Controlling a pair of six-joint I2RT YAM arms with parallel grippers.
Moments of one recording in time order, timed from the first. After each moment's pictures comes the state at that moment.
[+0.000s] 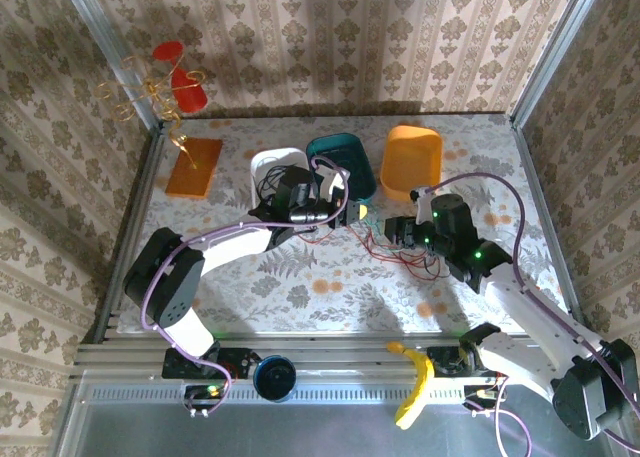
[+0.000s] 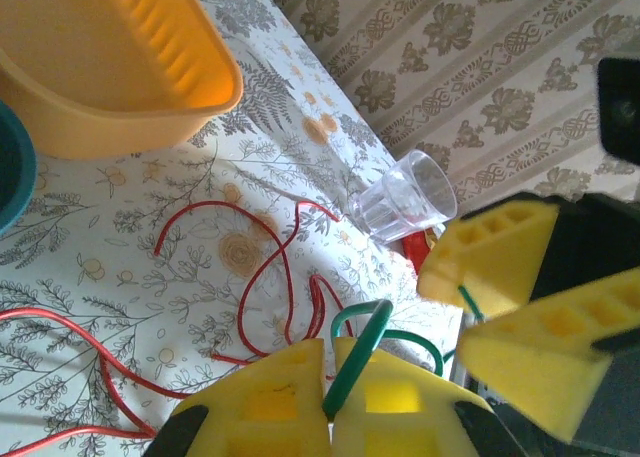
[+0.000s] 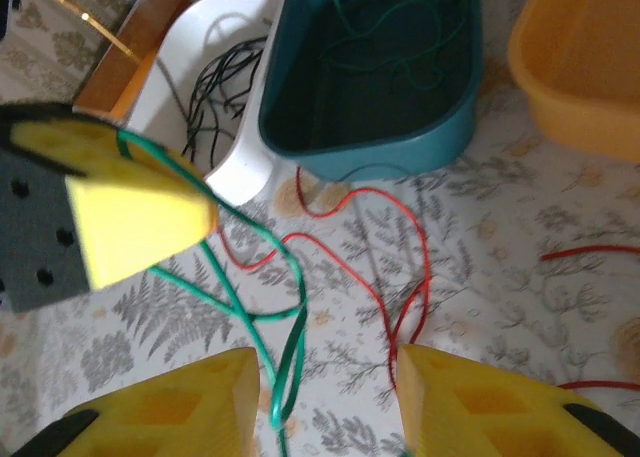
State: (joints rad) left arm -0.74 1.64 0.97 0.30 0.63 -0.55; right arm 0.40 0.96 0.67 -0.27 -0.16 0.40
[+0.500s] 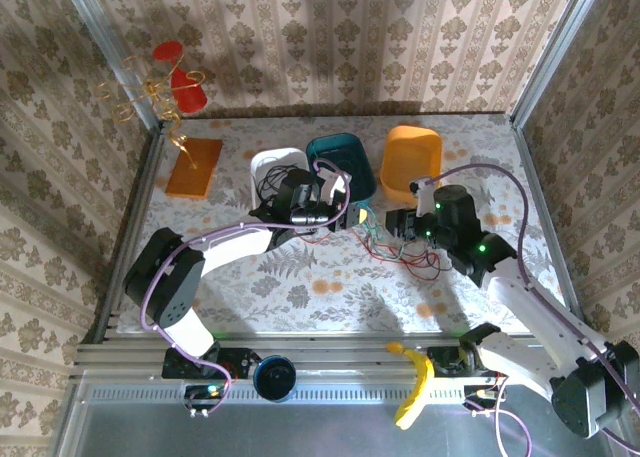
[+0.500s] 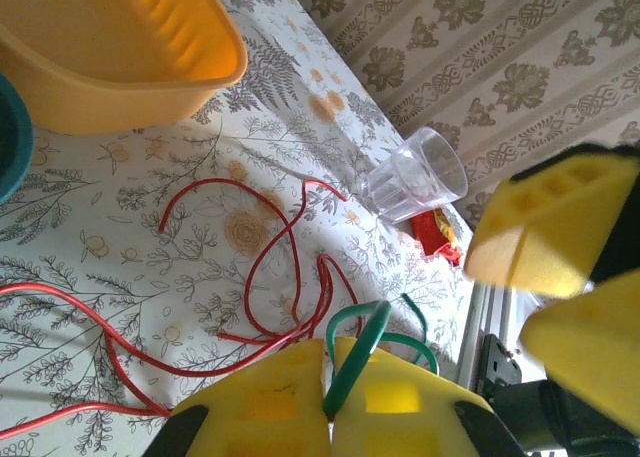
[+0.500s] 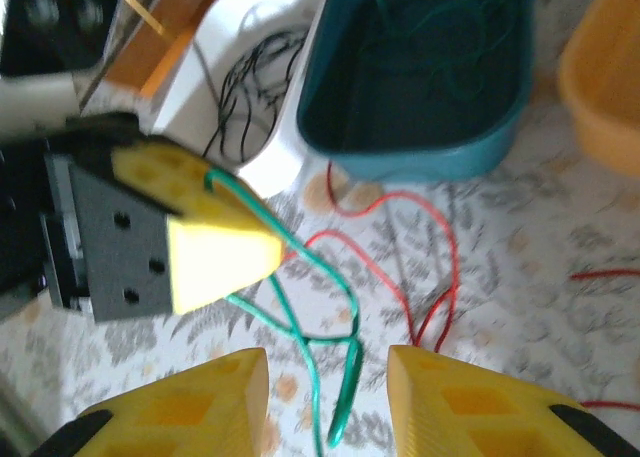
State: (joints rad) left arm -0.75 1.64 0.97 0.25 0.63 -0.52; right arm 0.41 1.02 0.75 -0.35 -0.26 0.34
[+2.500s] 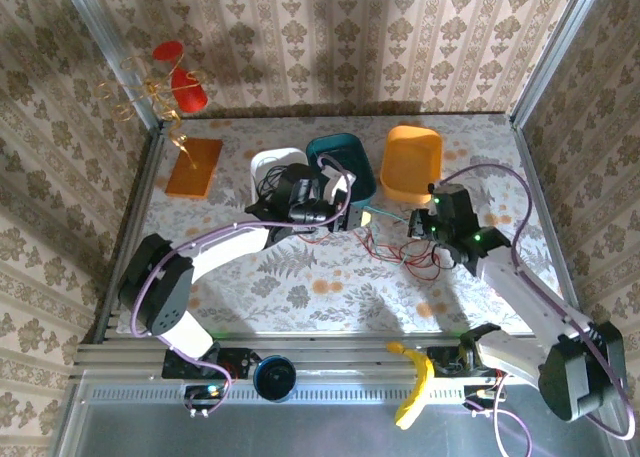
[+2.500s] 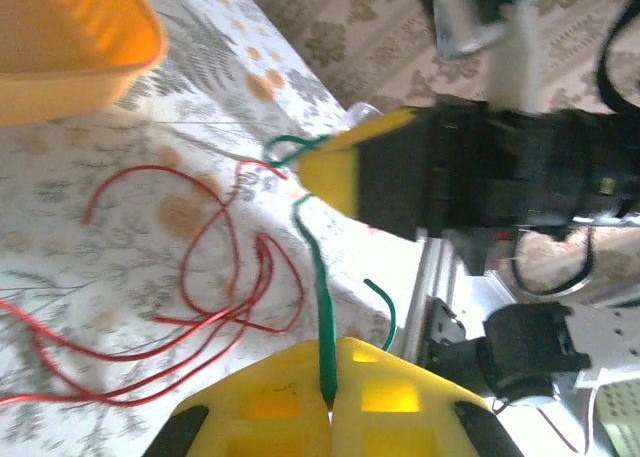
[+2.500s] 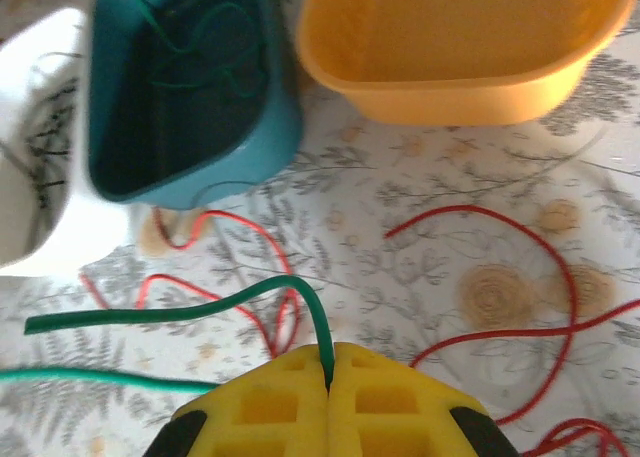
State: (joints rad) left arm -0.73 1.56 1.00 0.14 0.69 -0.49; right arm 0.28 1.03 0.70 -0.37 -0.08 0.49
